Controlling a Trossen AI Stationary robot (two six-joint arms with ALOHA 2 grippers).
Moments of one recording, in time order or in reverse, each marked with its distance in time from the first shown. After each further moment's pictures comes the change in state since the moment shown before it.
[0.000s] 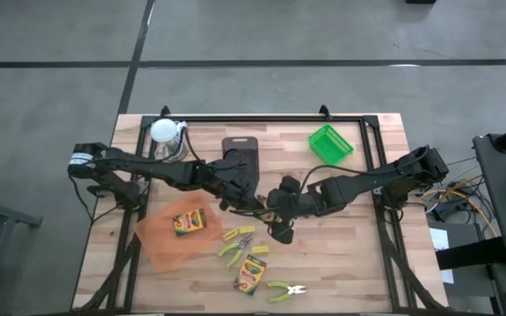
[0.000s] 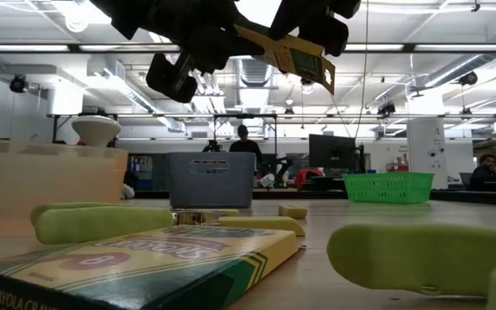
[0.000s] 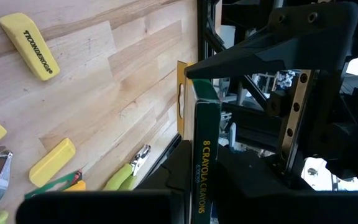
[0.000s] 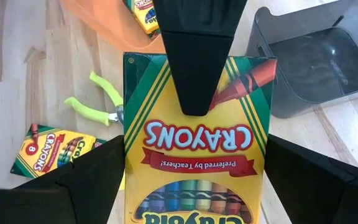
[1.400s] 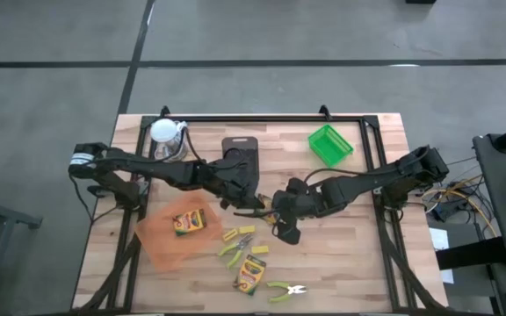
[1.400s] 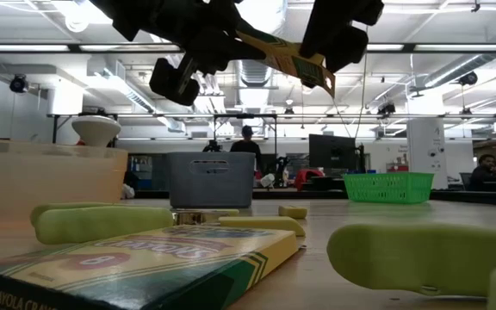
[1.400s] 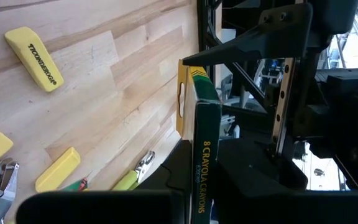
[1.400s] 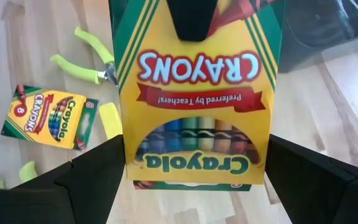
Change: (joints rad) left arm 0.000 0.000 0.000 0.000 -0.007 0.030; right arm 0.010 -0.001 0.002 -0.167 -0.059 0.064
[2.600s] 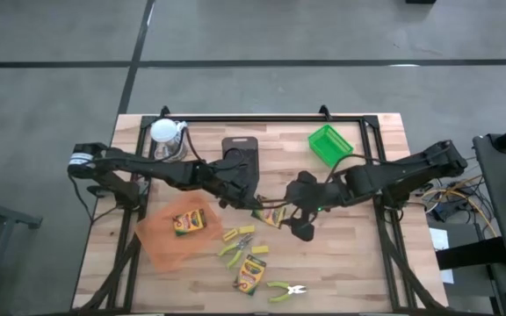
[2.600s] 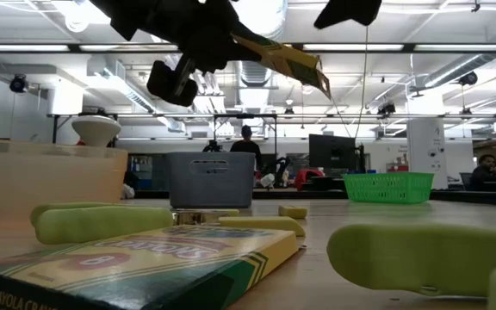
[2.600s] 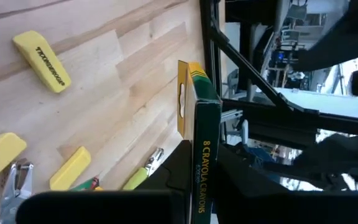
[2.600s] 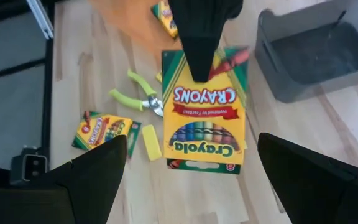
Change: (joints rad) left arm 0.001 -0.002 -0.001 -0.029 0.005 0.061; right arm 0.003 -0.196 -0.003 0.030 -0.034 -0.009
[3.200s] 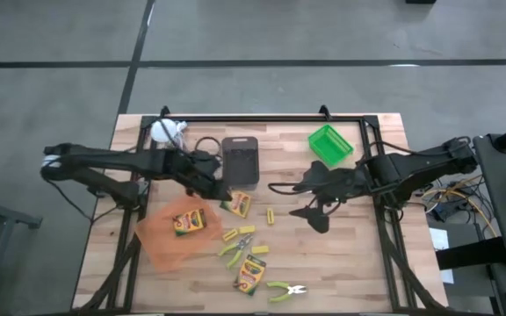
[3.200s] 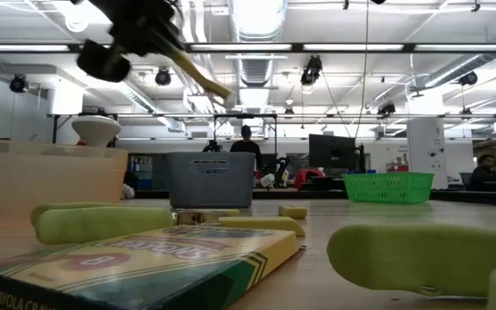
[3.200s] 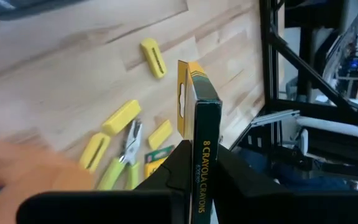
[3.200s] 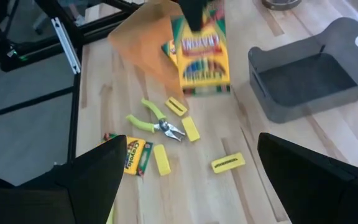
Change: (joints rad) left arm 0.031 -0.317 0.000 -0.573 -0.078 0.119; right arm 0.002 -0.148 -0.013 0.003 0.020 0.004
